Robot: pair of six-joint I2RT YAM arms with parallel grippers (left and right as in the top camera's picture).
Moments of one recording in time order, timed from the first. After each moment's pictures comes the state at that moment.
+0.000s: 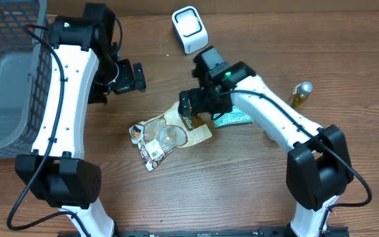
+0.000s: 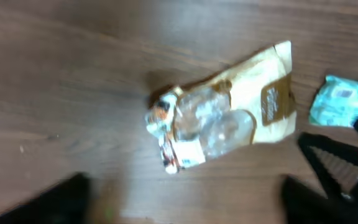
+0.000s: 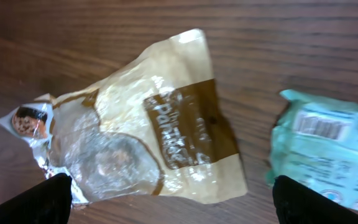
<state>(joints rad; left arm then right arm) -0.10 1.91 2.01 -1.59 0.10 -0.36 0.53 1.96 1.59 -0.92 -0.25 0.38</state>
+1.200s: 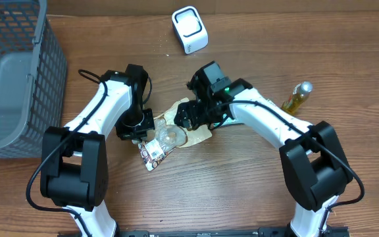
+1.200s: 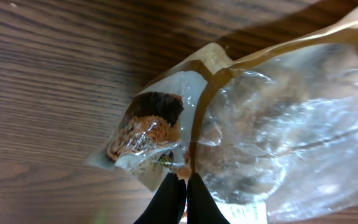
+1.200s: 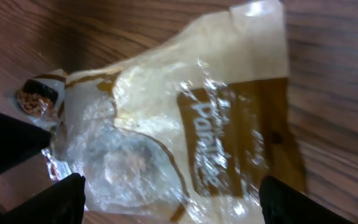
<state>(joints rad) -0.21 1.91 1.32 -1.14 0.08 -0.42 0.56 1.96 1.36 -0.60 -0.40 0.33</state>
